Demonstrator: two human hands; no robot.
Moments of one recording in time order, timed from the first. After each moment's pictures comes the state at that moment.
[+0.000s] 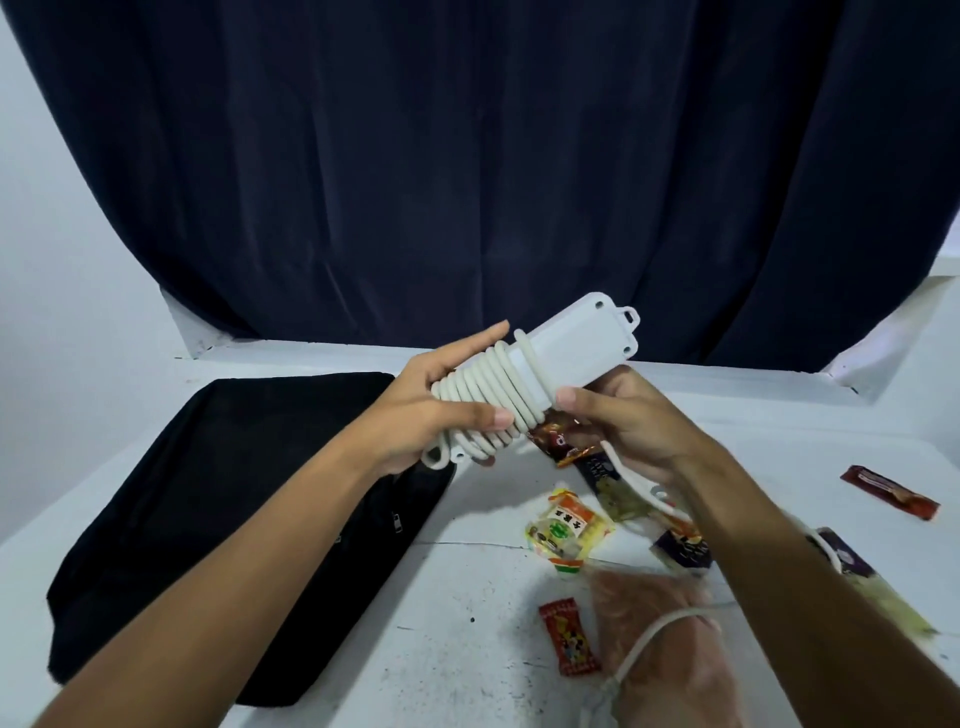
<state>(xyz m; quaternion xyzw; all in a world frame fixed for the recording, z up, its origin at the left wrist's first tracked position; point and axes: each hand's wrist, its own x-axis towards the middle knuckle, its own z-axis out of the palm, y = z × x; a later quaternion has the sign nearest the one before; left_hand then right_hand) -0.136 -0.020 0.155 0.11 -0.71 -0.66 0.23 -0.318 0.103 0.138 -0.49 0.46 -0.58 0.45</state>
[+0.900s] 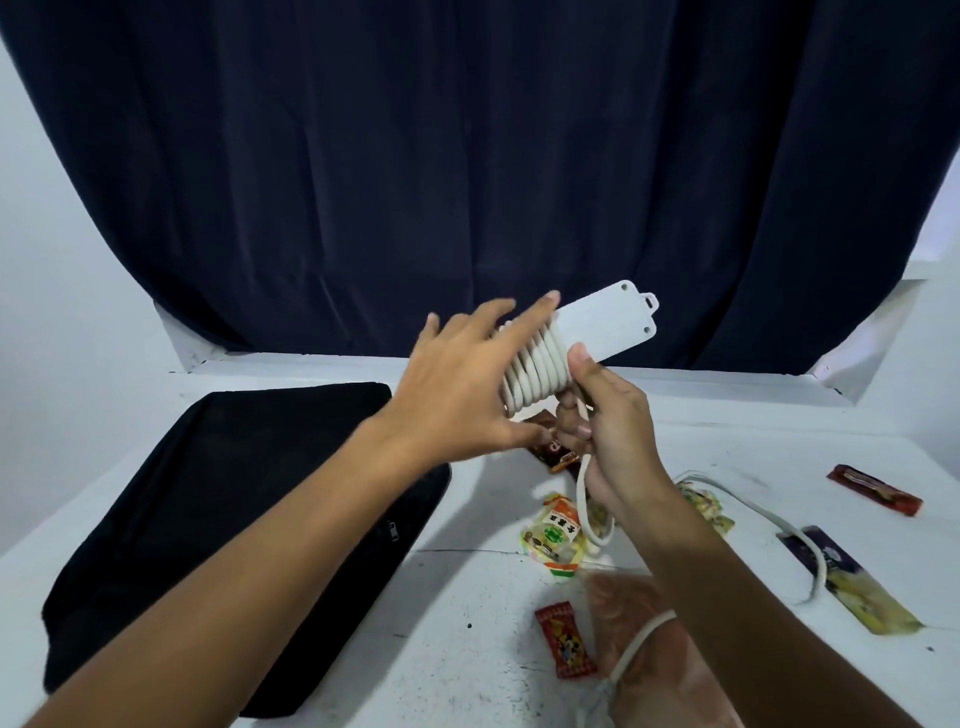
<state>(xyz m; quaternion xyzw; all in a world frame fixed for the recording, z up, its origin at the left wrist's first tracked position) -0.158 0.003 0.184 0.16 -0.95 -0.01 0.27 -0.279 0.102 0.141 -0.27 0.46 -0.79 0.30</state>
